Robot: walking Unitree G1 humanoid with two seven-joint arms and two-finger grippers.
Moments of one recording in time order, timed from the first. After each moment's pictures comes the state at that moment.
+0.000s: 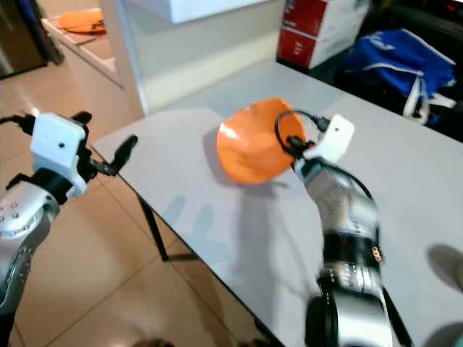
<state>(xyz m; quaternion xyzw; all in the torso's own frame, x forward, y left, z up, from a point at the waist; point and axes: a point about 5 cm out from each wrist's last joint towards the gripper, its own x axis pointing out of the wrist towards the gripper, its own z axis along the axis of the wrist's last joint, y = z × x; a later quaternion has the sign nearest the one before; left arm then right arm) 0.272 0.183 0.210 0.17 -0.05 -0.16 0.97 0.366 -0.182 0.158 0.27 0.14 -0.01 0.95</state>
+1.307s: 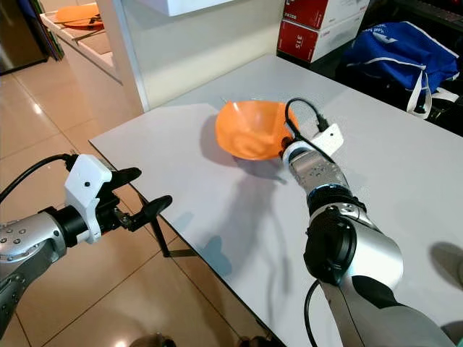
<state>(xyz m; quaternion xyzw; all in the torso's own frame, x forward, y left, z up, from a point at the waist) 0.239 0.164 0.180 0.10 0.09 -0.33 0.93 0.398 -0.173 0.138 0.47 0.19 -0.10 0.86</state>
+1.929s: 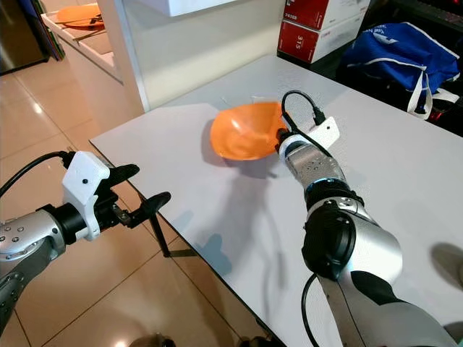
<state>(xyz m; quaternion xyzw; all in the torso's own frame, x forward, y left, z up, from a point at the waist) 0.241 0.165 0.182 0.10 0.08 -0.32 0.94 0.403 -0.164 0.150 0.48 0.18 -0.07 0.86</state>
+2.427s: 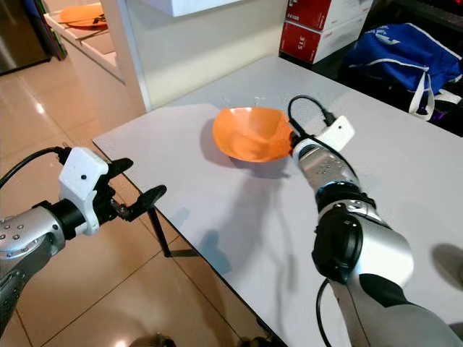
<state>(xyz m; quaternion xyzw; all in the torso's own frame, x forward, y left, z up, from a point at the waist) 0.247 0.166 0.187 0.12 0.06 -0.29 0.95 0.399 -0.197 0.149 0.39 0.17 -0.10 0.90</state>
